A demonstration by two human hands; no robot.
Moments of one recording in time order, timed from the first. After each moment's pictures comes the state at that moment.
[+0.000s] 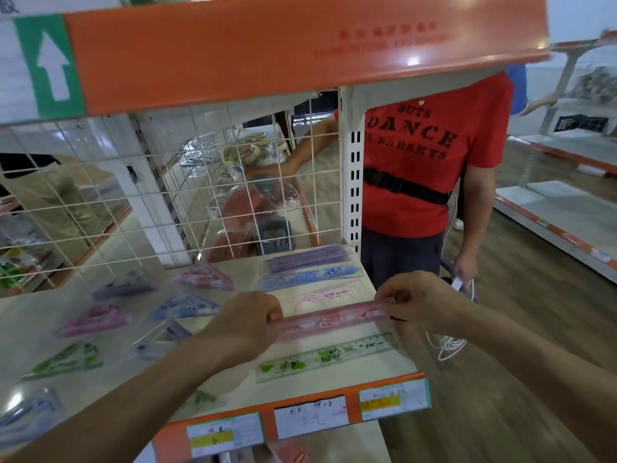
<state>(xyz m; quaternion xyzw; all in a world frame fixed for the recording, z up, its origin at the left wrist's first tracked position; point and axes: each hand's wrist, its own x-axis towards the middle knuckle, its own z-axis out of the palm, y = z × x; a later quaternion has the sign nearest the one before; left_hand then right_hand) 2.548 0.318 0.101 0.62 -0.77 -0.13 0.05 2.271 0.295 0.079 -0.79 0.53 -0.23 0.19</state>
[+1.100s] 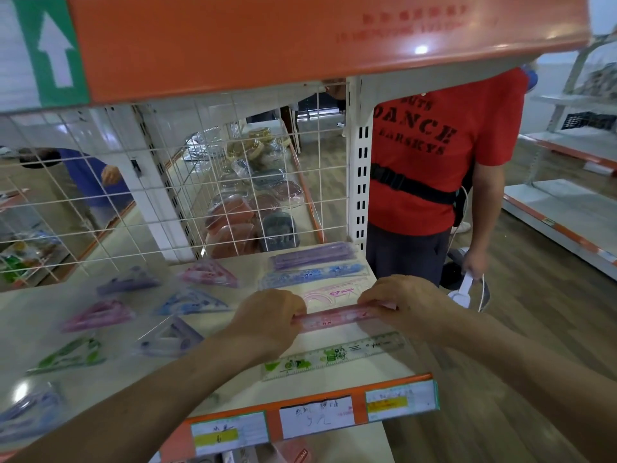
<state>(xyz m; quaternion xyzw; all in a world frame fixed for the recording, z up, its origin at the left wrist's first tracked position) 2.530 0.316 0.097 0.58 -0.81 -0.07 0.06 2.291 0.297 0.078 -0.87 0.44 -0.20 0.09</state>
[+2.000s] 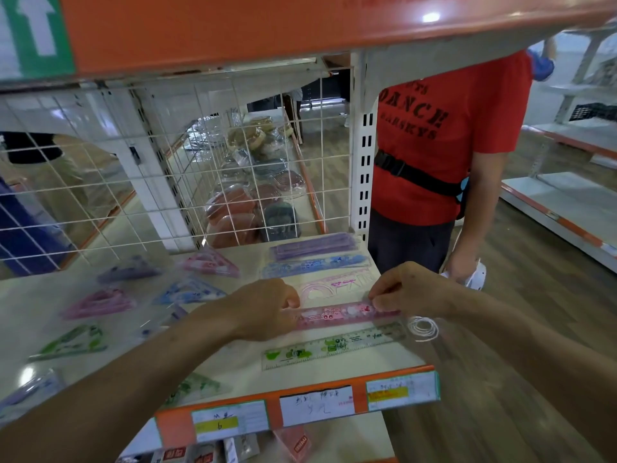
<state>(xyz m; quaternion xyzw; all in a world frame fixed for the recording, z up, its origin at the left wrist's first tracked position) 2.545 0.305 0.106 0.54 -0.82 -0.17 -0.06 2.291 0.278 0.081 -0.72 0.57 -0.15 0.37</state>
